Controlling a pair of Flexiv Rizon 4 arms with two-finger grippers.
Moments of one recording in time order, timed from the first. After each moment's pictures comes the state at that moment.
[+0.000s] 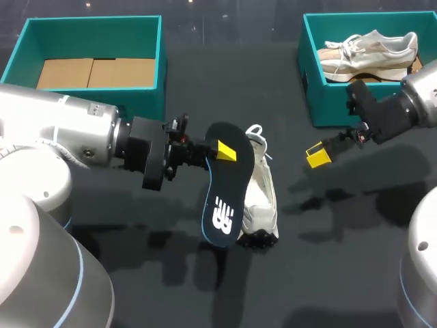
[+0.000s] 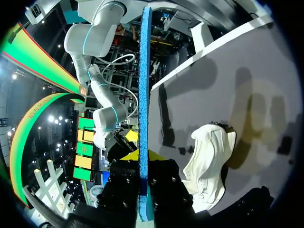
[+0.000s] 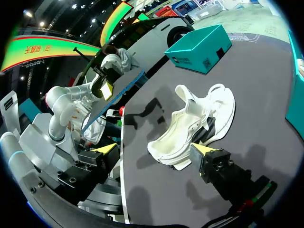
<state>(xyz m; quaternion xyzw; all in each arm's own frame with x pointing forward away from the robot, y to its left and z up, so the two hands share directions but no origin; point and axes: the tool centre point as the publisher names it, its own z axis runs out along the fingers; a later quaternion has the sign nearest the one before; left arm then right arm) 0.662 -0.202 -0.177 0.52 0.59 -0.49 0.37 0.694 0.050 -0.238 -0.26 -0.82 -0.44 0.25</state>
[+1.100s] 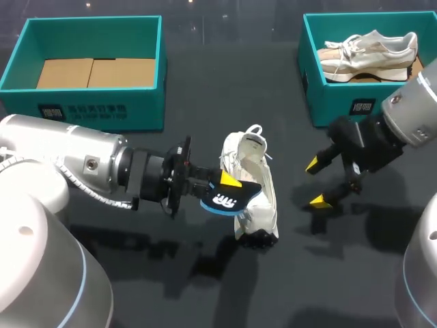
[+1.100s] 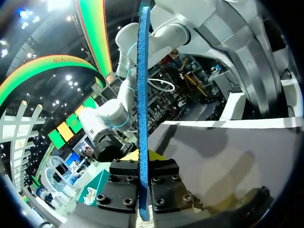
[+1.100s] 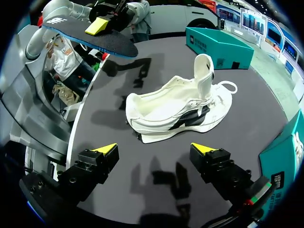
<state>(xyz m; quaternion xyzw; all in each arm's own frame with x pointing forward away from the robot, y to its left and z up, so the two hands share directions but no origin) 0.607 -0.208 -0.187 0.34 0.66 -0.65 0.18 0.678 0.038 -0.301 -0.07 -0.94 -0.32 0.06</state>
